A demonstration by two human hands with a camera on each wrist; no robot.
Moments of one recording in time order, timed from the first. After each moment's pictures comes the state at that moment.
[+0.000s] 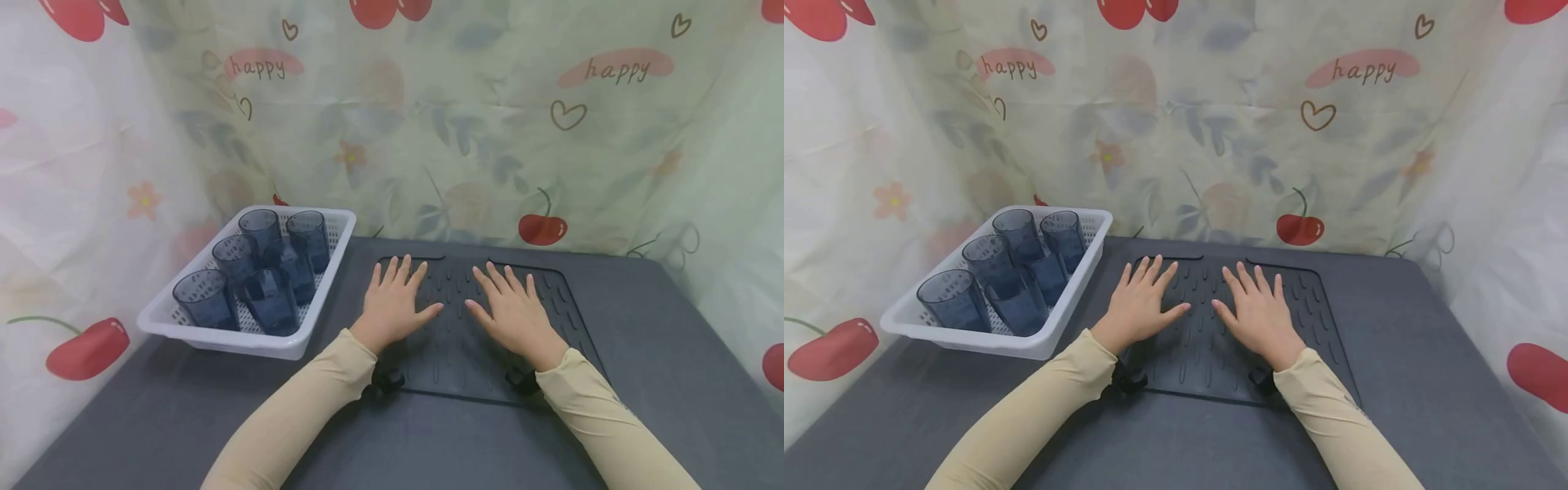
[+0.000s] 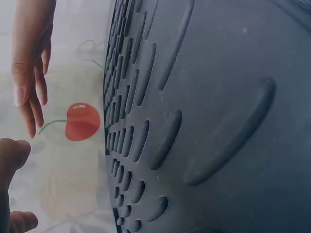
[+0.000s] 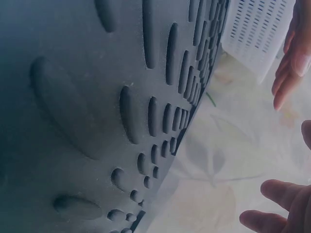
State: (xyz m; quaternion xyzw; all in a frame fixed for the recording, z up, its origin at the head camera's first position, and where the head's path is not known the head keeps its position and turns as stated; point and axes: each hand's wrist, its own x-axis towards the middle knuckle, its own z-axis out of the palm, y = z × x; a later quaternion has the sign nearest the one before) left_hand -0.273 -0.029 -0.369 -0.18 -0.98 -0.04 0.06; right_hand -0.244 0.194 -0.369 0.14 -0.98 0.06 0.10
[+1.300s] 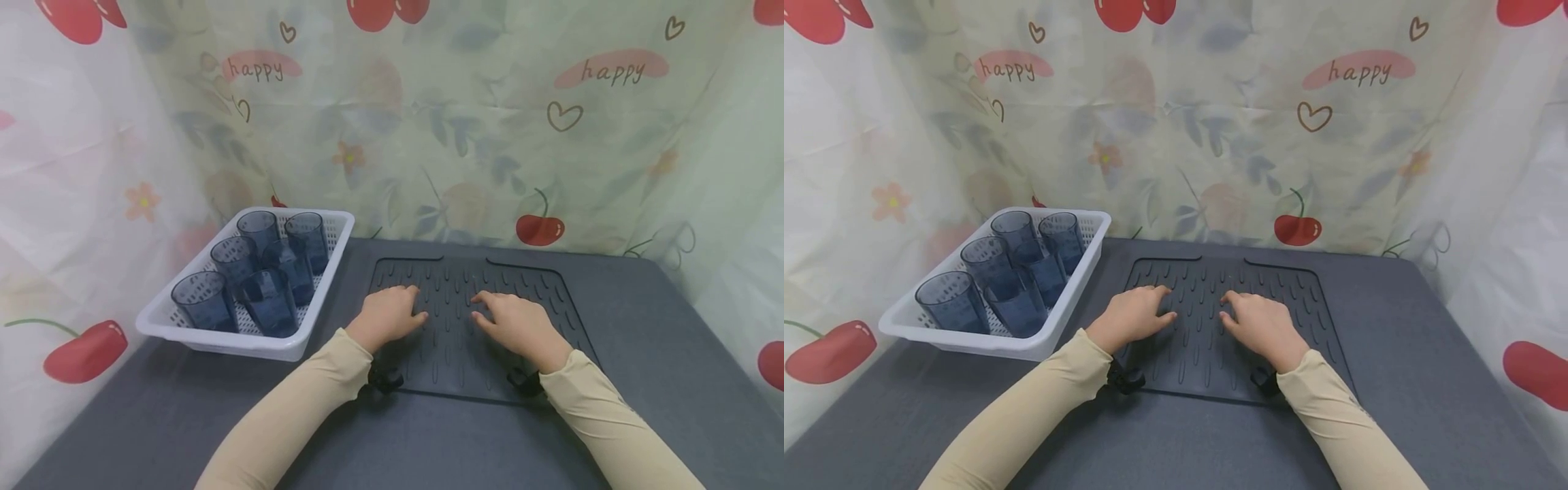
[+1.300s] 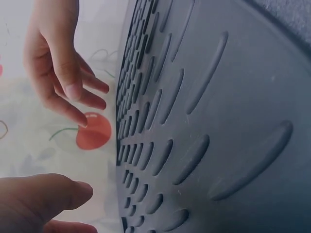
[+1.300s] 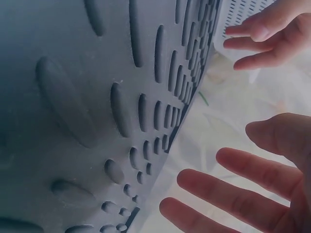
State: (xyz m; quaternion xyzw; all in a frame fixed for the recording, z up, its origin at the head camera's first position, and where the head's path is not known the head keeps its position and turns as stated) left_hand -0.266 -0.029 -0.362 -0.18 -0.98 -0.06 -0.02; right_hand -0.234 0.191 -0.362 0.15 -0.98 0.06 0.06
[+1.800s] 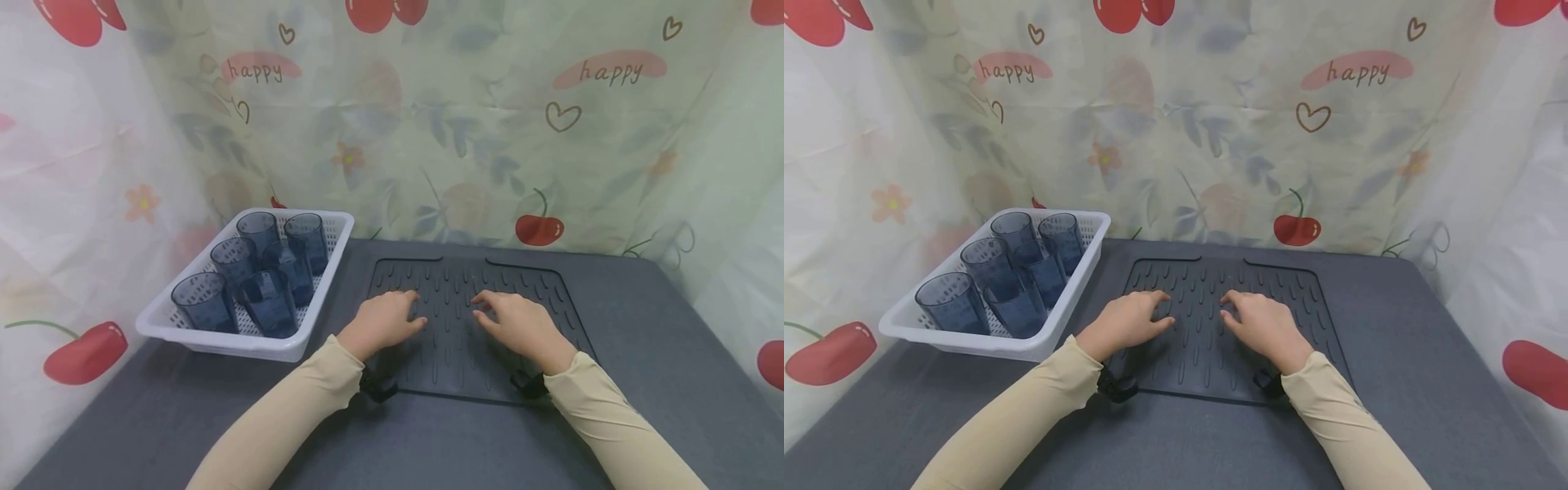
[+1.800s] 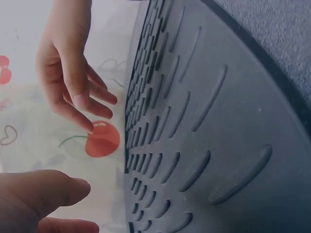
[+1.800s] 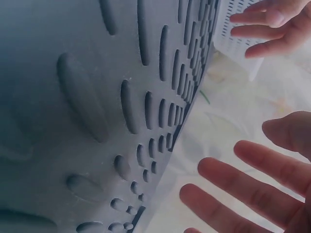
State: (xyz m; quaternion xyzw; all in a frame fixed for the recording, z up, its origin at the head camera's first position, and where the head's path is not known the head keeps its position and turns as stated) left_hand -0.253 -0.036 -0.356 -0.19 -0.98 -0.11 -0.03; right_hand -0.235 0.197 -0.363 0.16 -0.98 0.11 0.07
